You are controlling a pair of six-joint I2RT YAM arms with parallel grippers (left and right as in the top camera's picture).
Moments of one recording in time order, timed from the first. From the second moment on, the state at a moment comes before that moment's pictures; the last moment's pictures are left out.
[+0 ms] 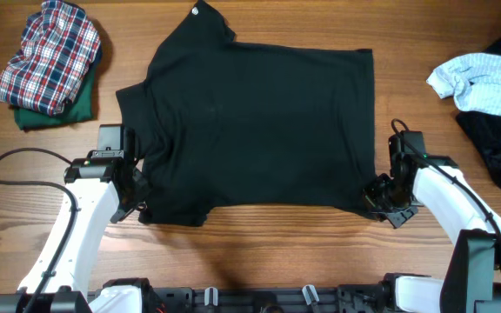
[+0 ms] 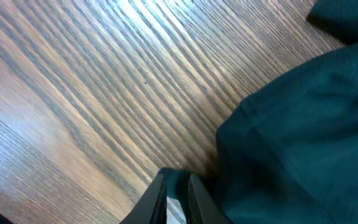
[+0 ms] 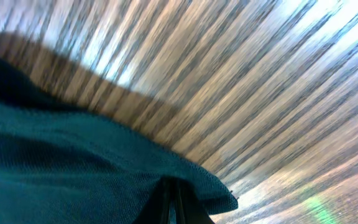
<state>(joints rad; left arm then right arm) 0.02 1.32 0.77 -0.94 -0.18 -0.77 -0.07 1.49 0.67 -0.82 -0.07 0.87</state>
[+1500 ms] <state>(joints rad) -0.12 1.69 1.30 -0.56 0.10 -0.41 0.03 1.78 1.49 -0.66 -0.29 0.14</state>
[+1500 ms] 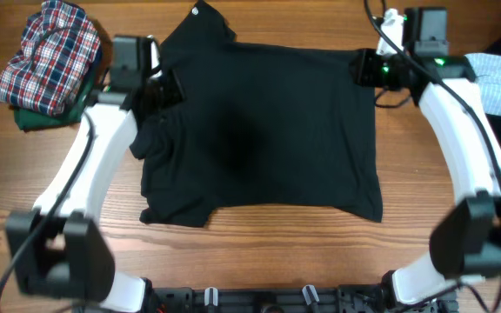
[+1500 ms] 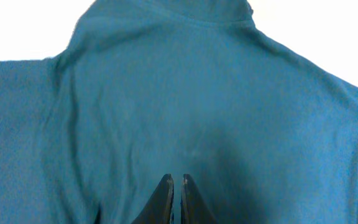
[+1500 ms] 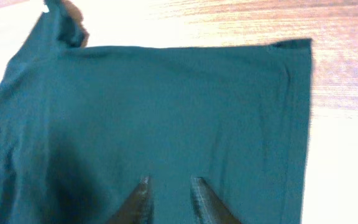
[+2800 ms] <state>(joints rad) -0.25 1.99 1.42 -0.28 -0.11 -0.33 0.03 2.24 1.51 -0.18 -0.10 0.09</state>
